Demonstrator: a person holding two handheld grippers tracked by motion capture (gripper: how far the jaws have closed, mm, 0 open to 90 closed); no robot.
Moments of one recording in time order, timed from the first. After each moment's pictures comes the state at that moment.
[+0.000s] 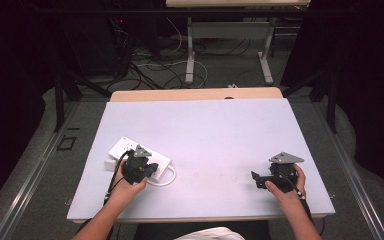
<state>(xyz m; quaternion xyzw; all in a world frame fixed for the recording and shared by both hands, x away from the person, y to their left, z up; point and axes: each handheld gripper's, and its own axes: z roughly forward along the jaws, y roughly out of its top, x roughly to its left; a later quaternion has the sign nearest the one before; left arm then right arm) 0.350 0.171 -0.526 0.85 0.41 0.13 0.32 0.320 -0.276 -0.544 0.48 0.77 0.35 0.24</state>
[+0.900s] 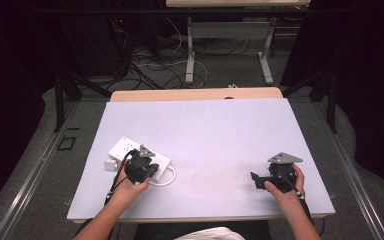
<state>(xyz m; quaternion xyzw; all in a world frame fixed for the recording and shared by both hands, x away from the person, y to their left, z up) 0.350 0.161 -0.525 0.85 0.41 0.14 0.28 0.320 -0.273 -0.546 0.48 0.77 0.35 0.24</state>
